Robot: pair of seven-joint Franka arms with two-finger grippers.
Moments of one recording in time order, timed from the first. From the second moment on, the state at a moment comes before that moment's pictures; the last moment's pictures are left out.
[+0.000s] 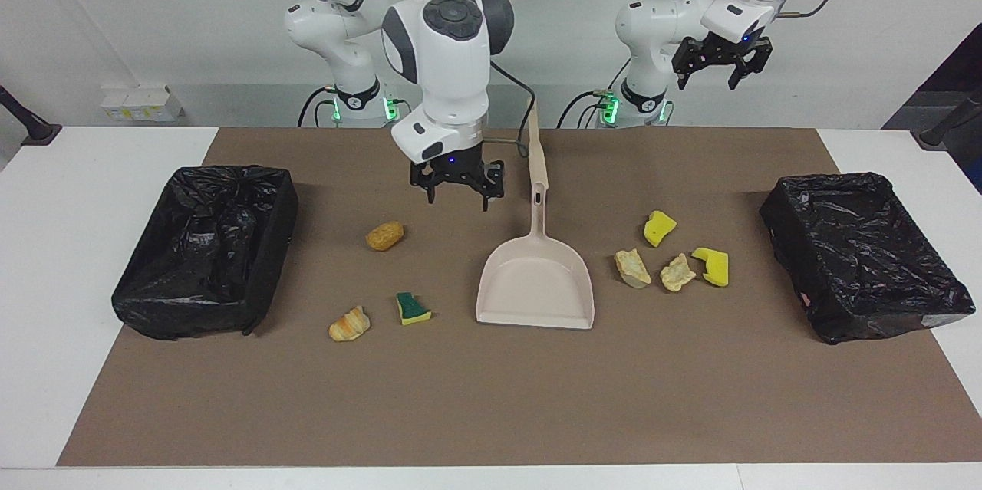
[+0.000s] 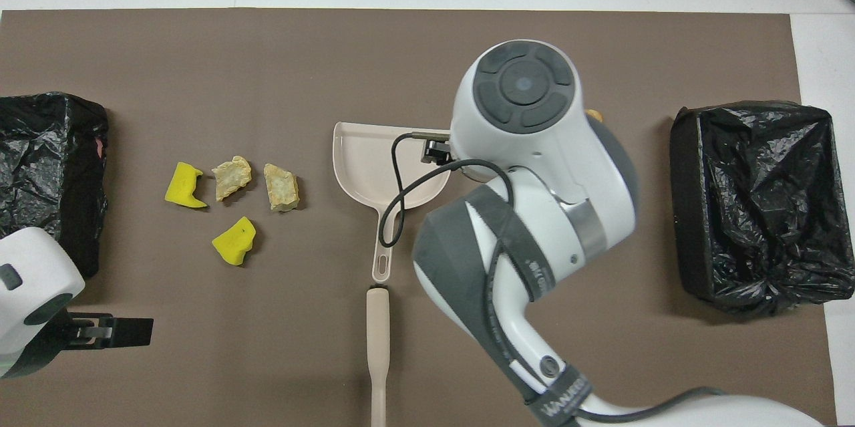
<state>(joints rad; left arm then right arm) 0.03 -0.47 -0.18 -2.07 -0.06 1.49 -0.04 0.59 0.45 0.02 -1.36 -0.06 1.79 0.83</state>
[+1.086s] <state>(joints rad) 0.03 -0.47 -0.18 -2.07 -0.07 1.49 -0.04 0.70 0.56 0.04 -1.47 -0.06 1.97 0.90</state>
